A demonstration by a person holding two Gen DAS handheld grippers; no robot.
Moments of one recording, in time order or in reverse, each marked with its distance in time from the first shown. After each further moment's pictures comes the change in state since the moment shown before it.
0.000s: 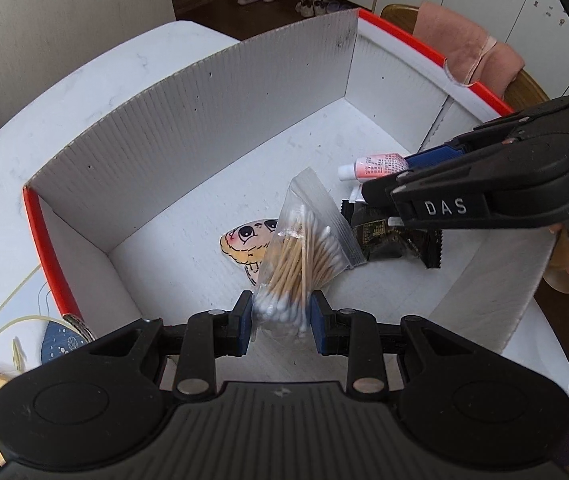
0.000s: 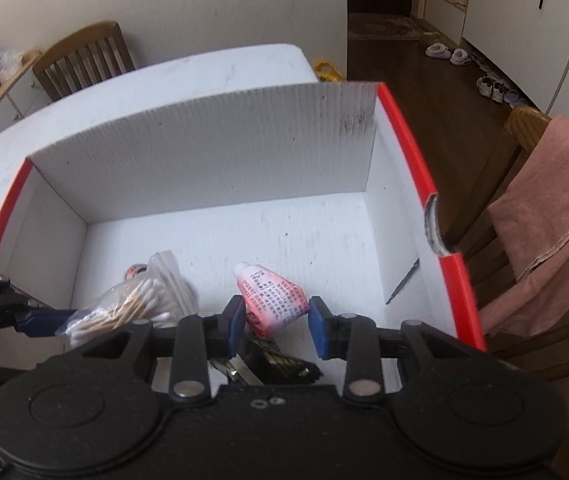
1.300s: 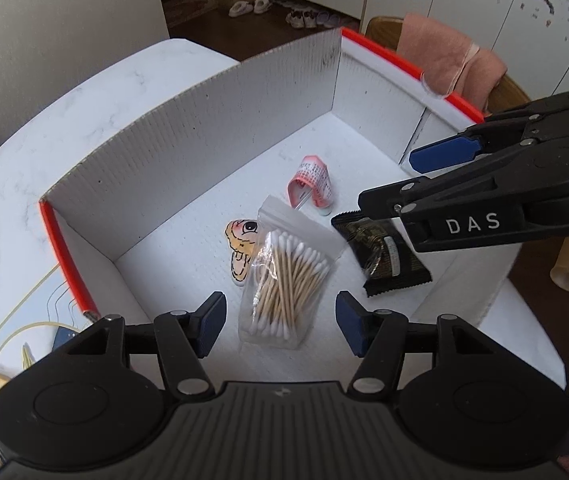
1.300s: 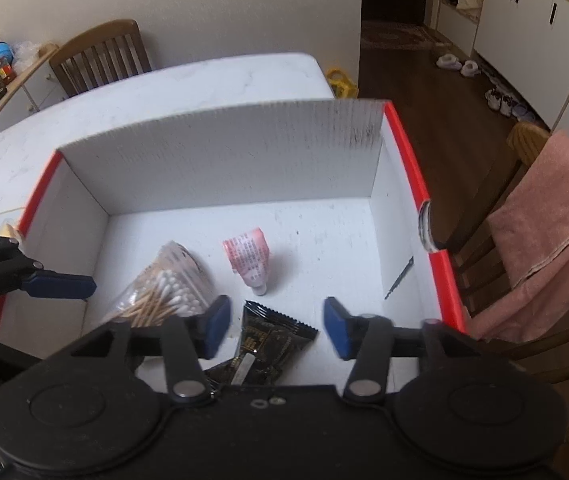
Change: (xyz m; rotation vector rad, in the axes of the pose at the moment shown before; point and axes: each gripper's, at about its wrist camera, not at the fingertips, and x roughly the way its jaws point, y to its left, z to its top) left arm -0.030 0.001 -0.002 0.021 -0.048 -0.022; right arm -0.032 0.005 -0.001 -0.046 -0.052 0.019
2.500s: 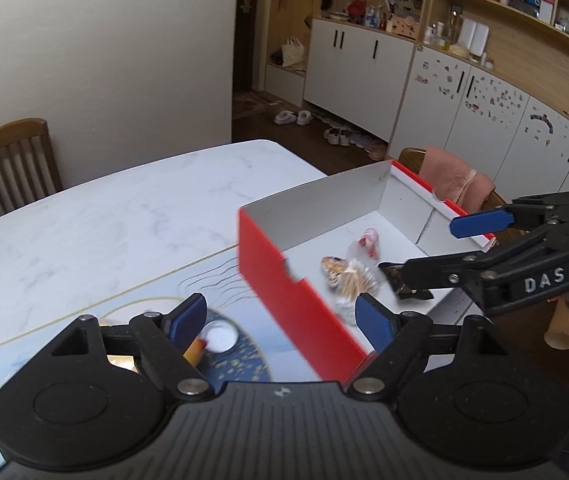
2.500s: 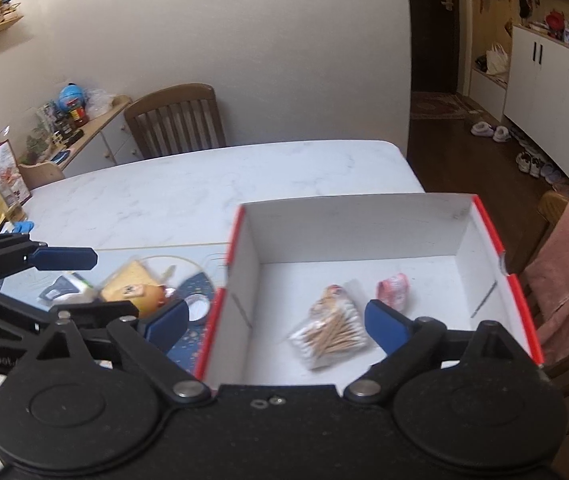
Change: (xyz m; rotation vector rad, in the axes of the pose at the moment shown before) left arm -0.159 0.082 -0.115 -0.160 -0.363 0.026; right arm -0.103 0.125 -0.026 -0.049 -0.208 0.098
